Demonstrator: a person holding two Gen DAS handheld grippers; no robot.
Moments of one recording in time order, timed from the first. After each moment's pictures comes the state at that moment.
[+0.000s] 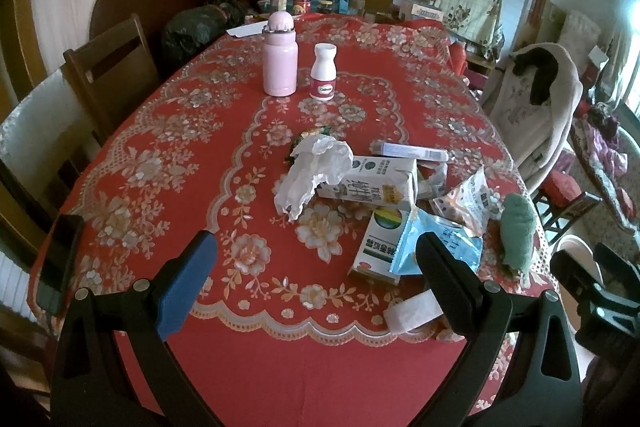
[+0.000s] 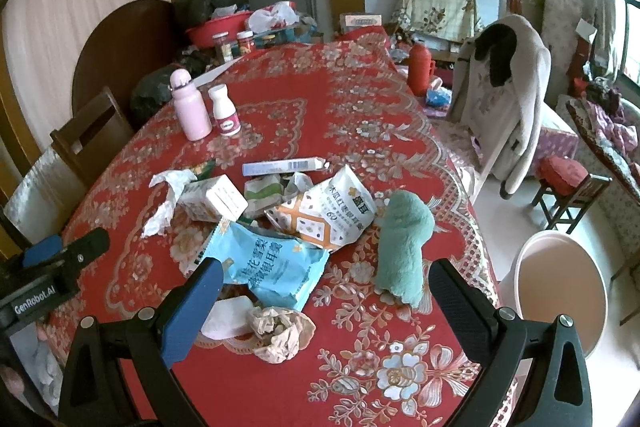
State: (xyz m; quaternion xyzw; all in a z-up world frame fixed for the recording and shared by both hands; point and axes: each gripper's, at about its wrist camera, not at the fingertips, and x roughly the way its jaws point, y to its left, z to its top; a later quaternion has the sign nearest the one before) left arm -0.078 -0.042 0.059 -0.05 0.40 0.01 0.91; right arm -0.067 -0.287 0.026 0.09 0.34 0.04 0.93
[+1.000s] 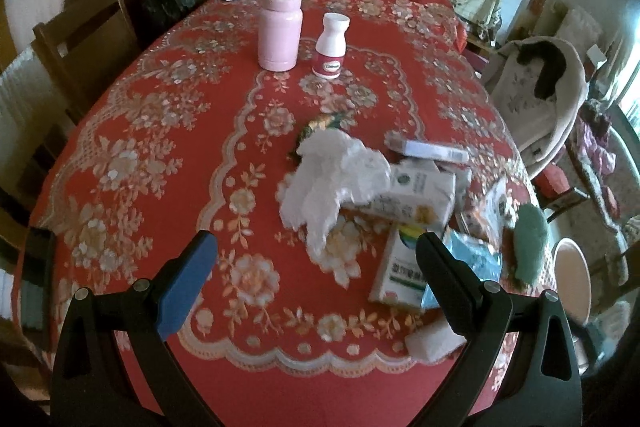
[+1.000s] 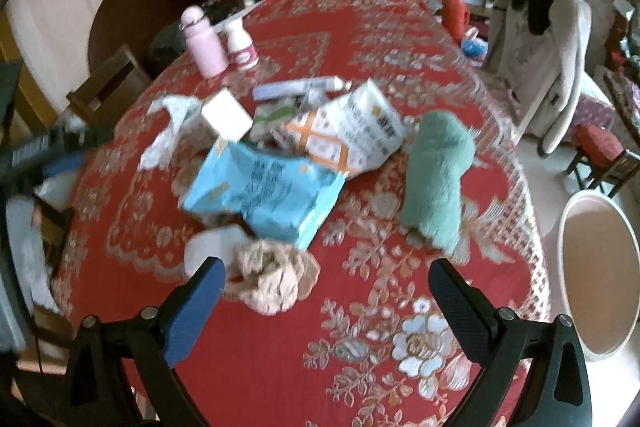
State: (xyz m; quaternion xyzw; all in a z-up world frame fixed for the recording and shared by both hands) left arm -0.003 -0.003 0.040 -0.08 0.46 -0.03 0.88; right arm -0.060 -0.291 -0.039 0.10 0.46 0.12 0.87
